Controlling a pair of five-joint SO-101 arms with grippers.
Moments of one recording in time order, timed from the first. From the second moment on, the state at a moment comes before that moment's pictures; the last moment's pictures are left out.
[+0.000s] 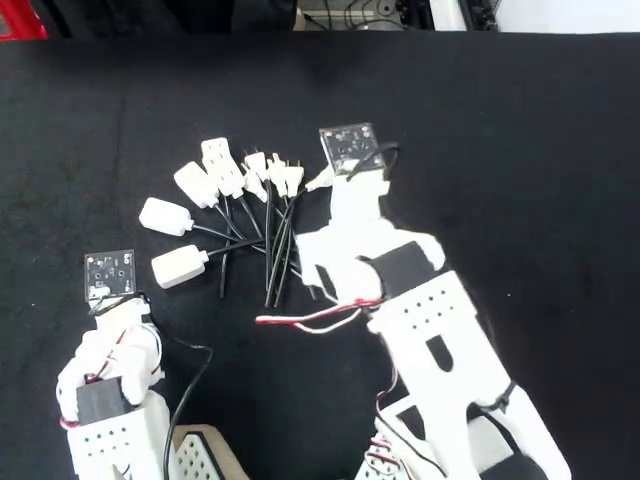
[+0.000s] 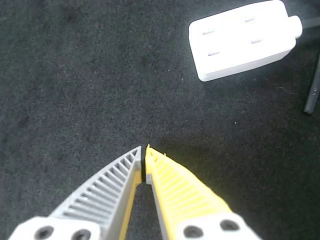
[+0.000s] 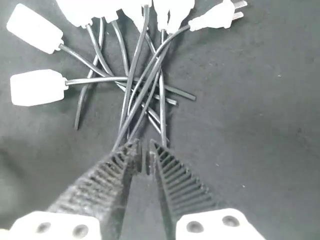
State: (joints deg) left arm -20.8 -104.0 96.4 72.7 -9.5; right arm -26.8 -36.9 41.3 64.2 -16.7
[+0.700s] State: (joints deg) left arm -20.8 -104.0 96.4 72.7 -9.5; right arm -27.2 -36.9 51.4 57.9 -16.7
